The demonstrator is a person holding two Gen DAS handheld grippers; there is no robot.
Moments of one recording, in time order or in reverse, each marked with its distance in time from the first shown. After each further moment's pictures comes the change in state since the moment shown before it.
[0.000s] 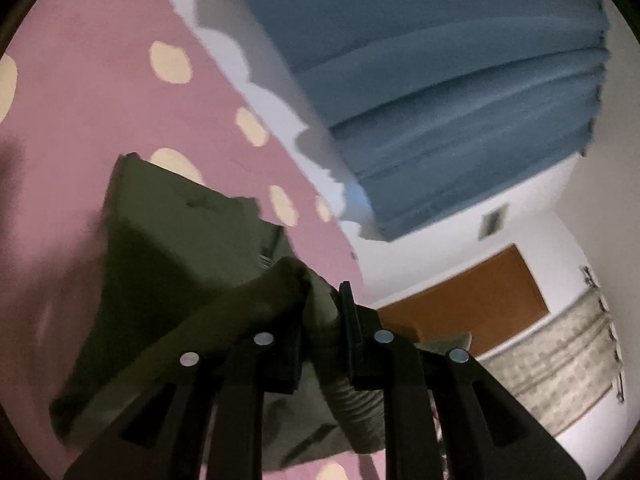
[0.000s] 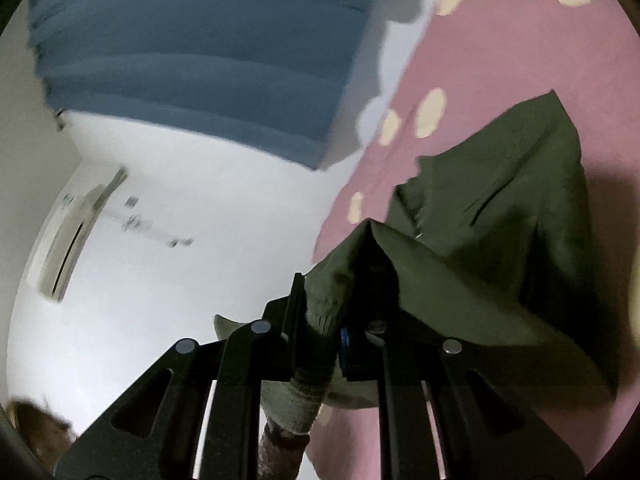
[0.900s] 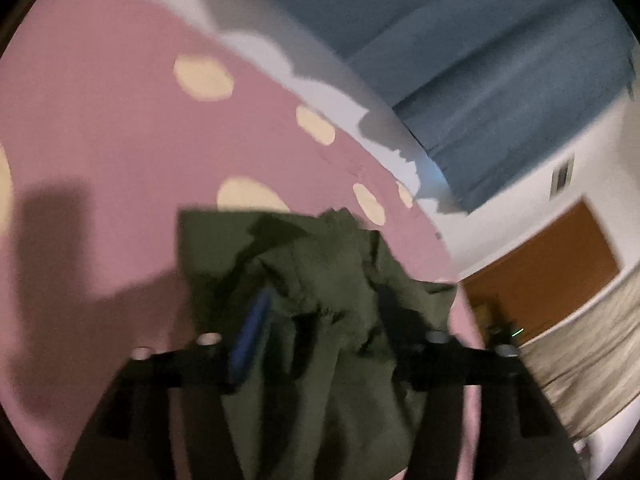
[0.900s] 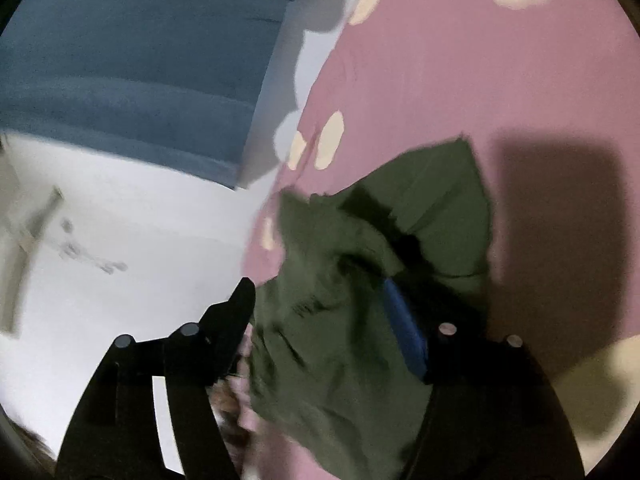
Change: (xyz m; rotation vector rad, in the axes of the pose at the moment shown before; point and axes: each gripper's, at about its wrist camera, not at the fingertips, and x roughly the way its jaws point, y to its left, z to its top) left arm 0.017 0.026 0.036 0.242 0.079 0.282; right arm 0.007 -0.065 0.050 -0.016 -0.017 -0.278
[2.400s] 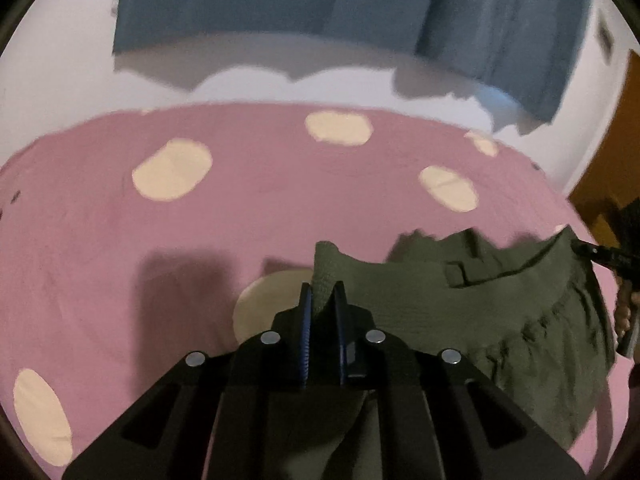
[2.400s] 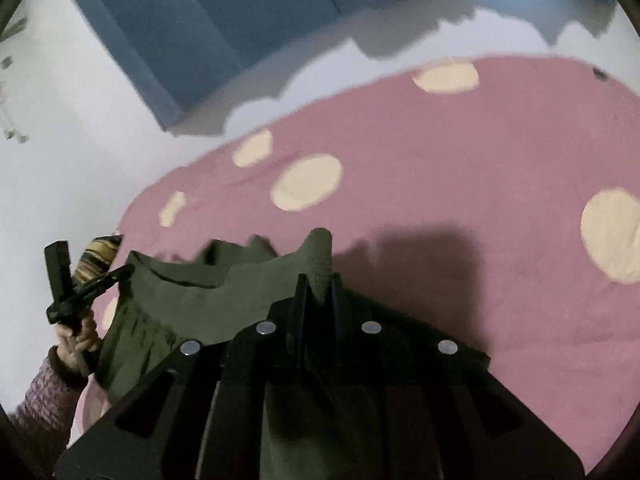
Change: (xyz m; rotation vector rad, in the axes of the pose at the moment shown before) left arm 0.129 -0.037 0.066 0.359 0.096 0.436; right arm 0.087 0.072 0.064 -0.469 0.026 -0.418
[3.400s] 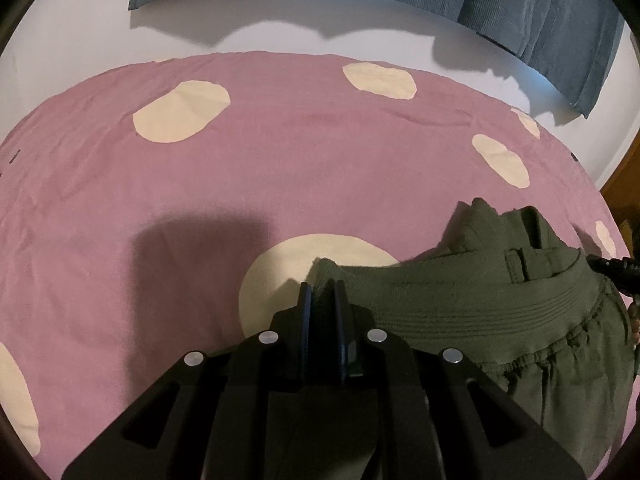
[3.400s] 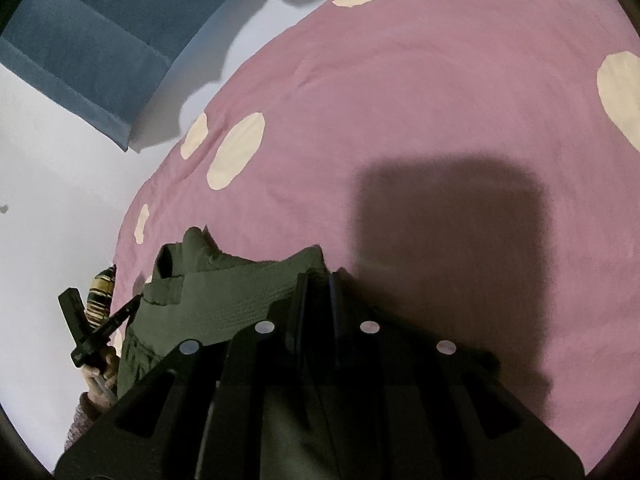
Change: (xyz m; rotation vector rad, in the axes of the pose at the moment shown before) left arm 0.043 0.016 -0.013 -0.051 0.067 0.063; right arm 0.052 -0.058 -0.018 0.248 0.091 0.039
